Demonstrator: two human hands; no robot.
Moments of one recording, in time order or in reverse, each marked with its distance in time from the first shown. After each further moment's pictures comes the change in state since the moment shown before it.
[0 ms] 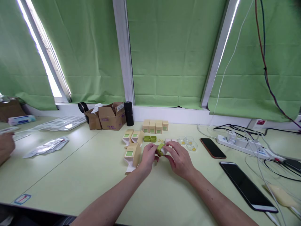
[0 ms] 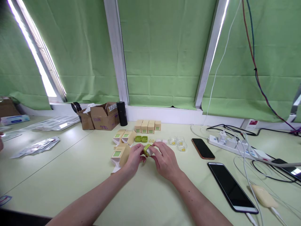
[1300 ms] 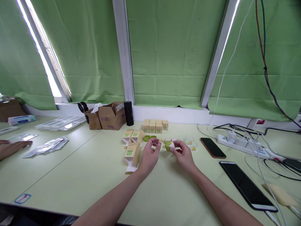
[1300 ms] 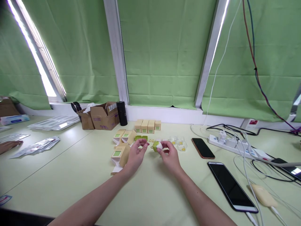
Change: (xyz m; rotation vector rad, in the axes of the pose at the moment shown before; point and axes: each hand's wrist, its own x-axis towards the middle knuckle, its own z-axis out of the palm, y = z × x) left_hand 0.001 0.003 0.001 0.382 0.019 0.353; right_hand -0.006 0.020 0.014 0.648 0.176 0.726
